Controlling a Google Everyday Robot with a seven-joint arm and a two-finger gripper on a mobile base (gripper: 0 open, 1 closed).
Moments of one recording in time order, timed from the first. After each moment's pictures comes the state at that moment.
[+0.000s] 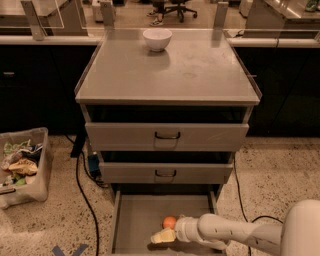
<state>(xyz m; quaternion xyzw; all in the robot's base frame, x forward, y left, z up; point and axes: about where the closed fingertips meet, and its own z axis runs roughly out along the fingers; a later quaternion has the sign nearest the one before) 0.515 -0.046 0.258 -0.26 0.88 0.27 0.28</state>
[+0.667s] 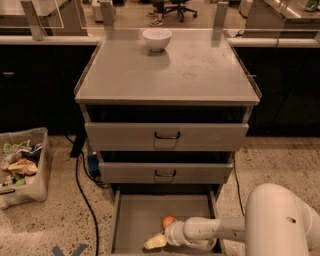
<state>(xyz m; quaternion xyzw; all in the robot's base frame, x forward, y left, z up) 0.514 -0.015 0.199 -0.30 0.89 0.24 0.26</state>
